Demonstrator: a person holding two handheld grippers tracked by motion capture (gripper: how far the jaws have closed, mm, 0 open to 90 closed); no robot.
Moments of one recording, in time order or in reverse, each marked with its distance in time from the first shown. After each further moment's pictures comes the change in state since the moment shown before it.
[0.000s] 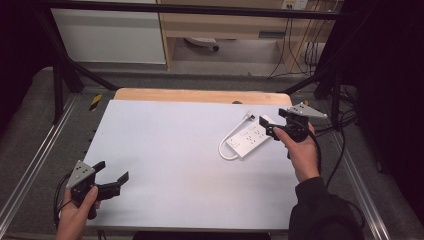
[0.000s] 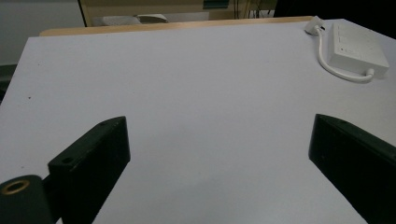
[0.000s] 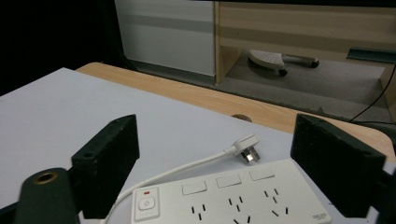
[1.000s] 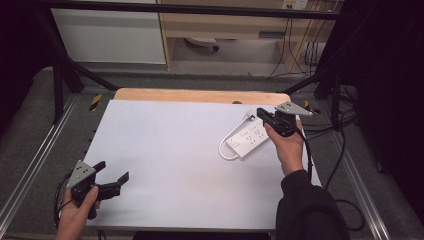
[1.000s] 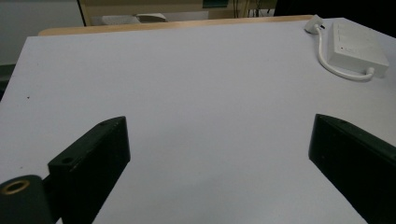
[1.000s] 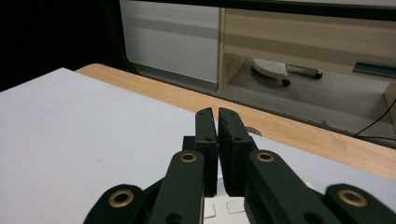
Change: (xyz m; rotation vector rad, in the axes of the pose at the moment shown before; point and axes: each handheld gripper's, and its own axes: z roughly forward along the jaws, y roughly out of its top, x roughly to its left) left arm 0.000 0.000 0.001 0.005 -0.002 0.000; right arm 0.013 -0.004 0.032 -0.015 0.012 -0.041
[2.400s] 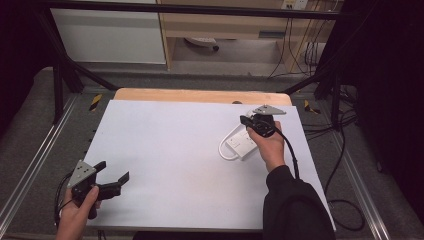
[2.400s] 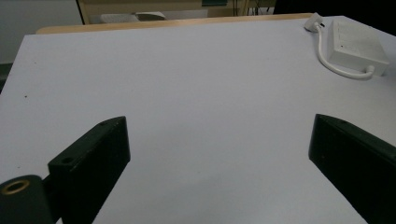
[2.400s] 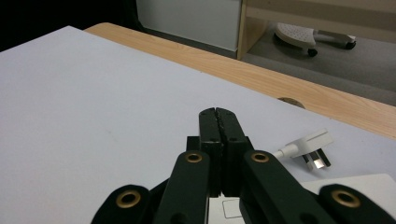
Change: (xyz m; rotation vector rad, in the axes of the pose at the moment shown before) left arm 0.000 0.000 0.001 0.007 -0.004 0.005; right arm 0.021 -0.022 0.051 0.135 0.065 -0.010
